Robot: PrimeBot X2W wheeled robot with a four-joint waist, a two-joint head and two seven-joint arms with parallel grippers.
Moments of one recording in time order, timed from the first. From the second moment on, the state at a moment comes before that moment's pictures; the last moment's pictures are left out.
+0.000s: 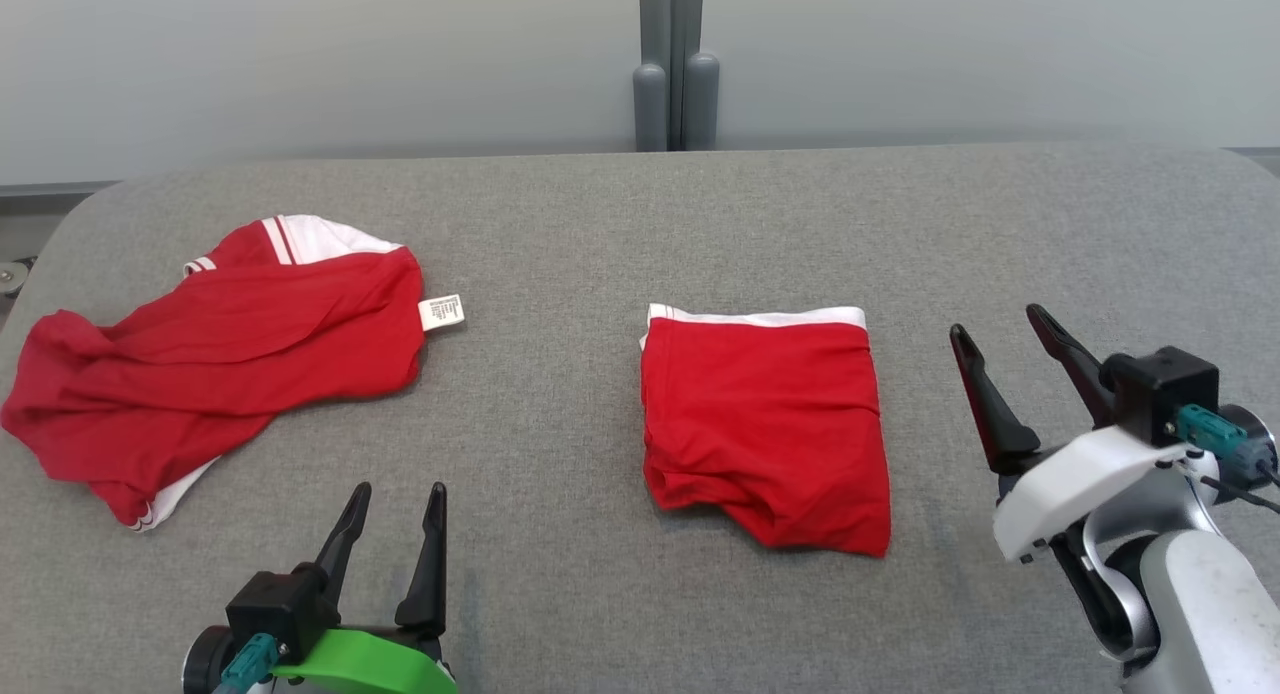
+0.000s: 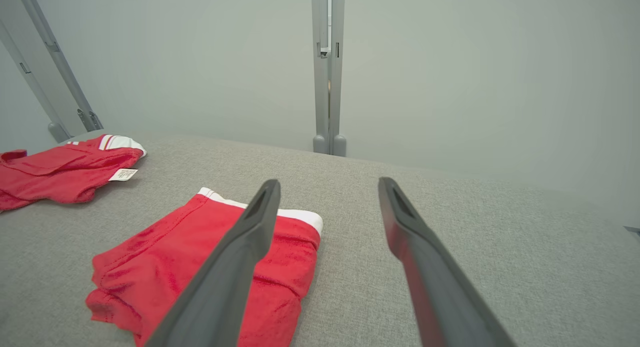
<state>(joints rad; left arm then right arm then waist) -0.03 0.16 -0.26 0.24 -0.39 -0.05 -0.26 -0.19 -0.21 0.12 0.03 0.26 0.13 0.09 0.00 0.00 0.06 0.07</state>
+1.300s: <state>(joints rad) 0.08 0.10 0.01 0.29 -0.28 -0.10 -0.26 0.07 -0.09 -0.12 0.21 0.08 0.13 -0.26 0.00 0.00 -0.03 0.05</state>
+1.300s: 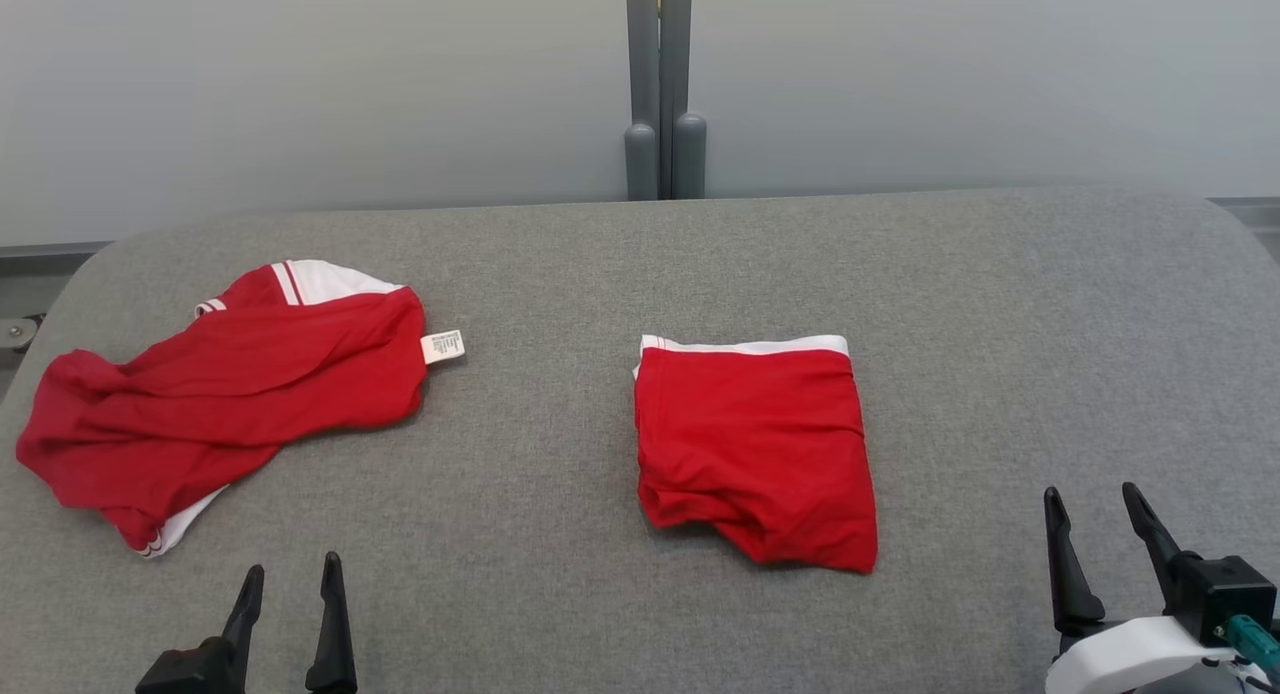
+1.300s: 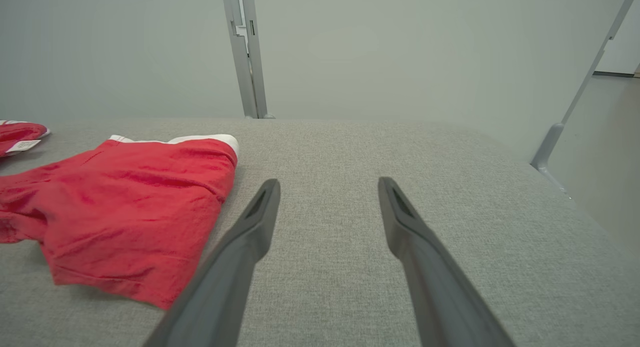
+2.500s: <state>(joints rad) 0.08 0.06 0.04 0.28 -0.23 -0.13 -0.26 -0.02 -0.16 -0.04 0.25 0.15 0.13 -0.26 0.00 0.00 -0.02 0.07</state>
